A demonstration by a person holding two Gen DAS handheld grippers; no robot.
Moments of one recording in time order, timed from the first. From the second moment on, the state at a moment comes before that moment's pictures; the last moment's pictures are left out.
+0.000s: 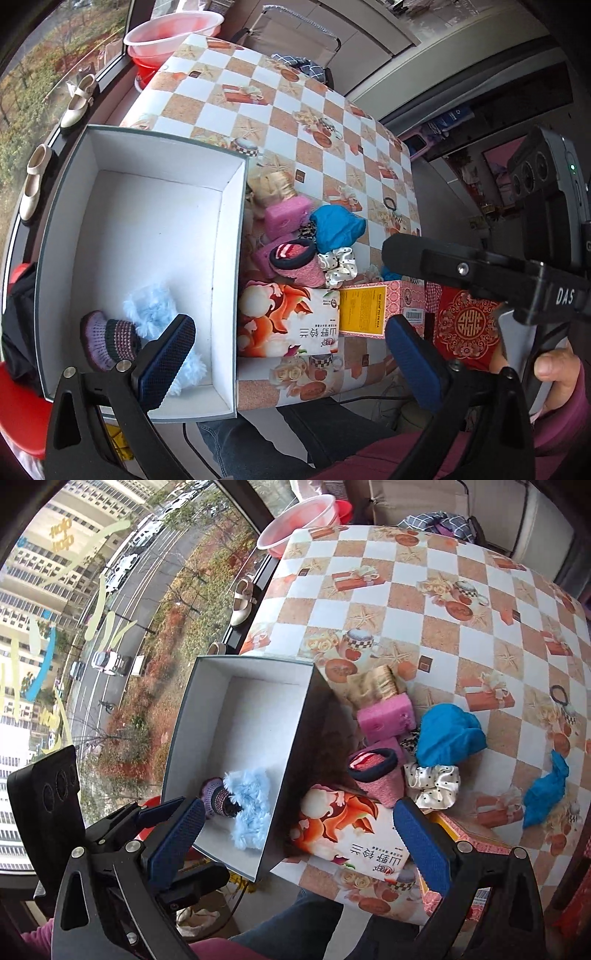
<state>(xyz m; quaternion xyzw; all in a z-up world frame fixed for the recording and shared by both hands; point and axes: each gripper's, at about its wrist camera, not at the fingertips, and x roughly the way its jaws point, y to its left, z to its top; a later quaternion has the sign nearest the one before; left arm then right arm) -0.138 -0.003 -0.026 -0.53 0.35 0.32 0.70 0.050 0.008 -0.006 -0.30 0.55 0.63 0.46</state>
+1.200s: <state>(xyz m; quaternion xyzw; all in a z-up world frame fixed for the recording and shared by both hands) 0.059 0.036 -0.042 -0.39 0.54 0.30 0.69 0.315 -0.077 -0.055 -0.15 0.65 0.47 0.58</state>
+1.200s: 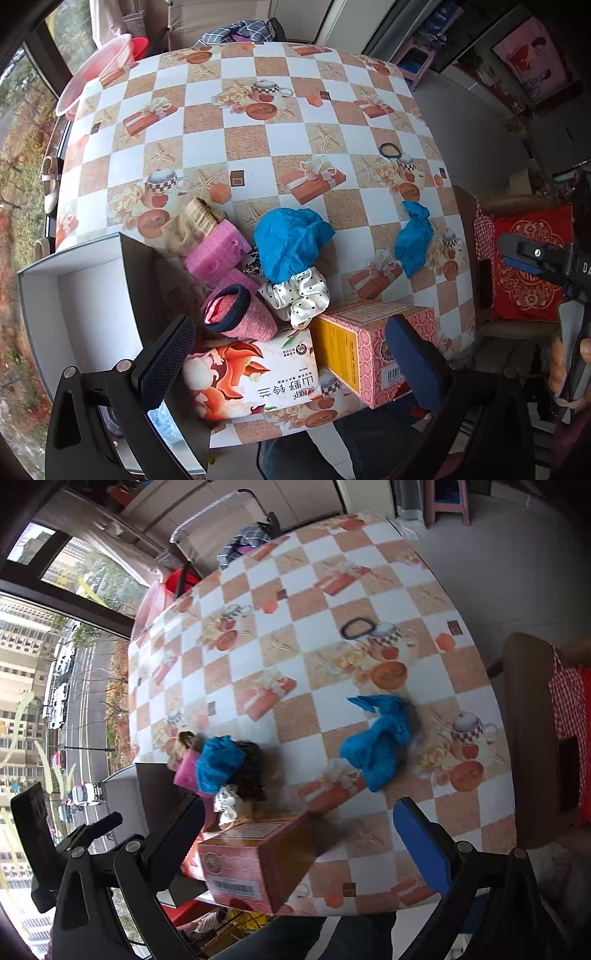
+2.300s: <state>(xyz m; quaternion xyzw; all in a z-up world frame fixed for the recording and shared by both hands) 0.144 0.108 -0.165 -0.36 0.64 0.30 0.61 0.348 -0.036 -0.194 -0.25 0.65 0.43 0.57</state>
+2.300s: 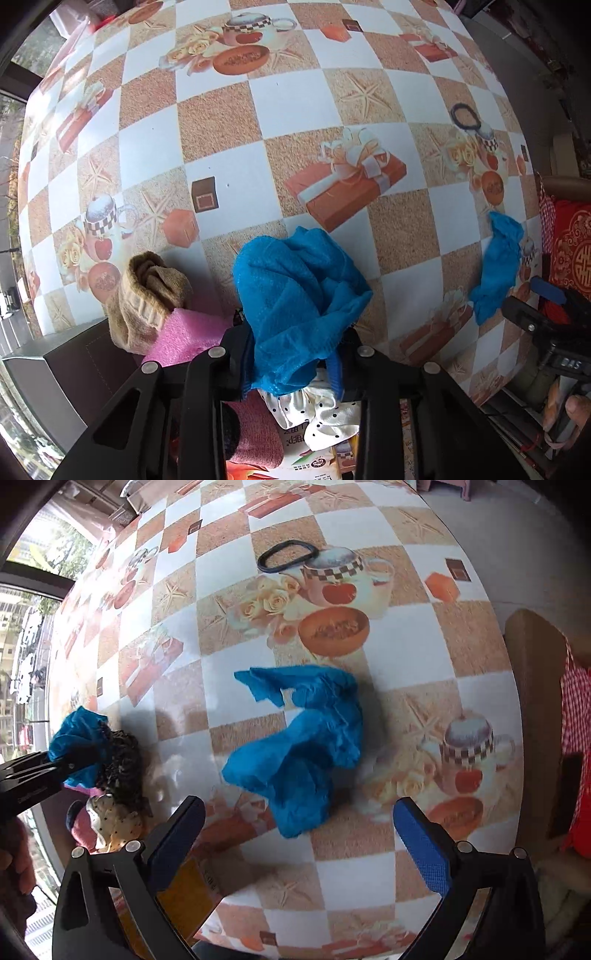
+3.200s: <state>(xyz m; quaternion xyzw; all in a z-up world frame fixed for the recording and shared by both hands) 0.189 0.069 -0.077 -0.28 0.58 0.29 0.70 0.380 -0.068 -0.173 -0.19 0.63 0.48 0.58</state>
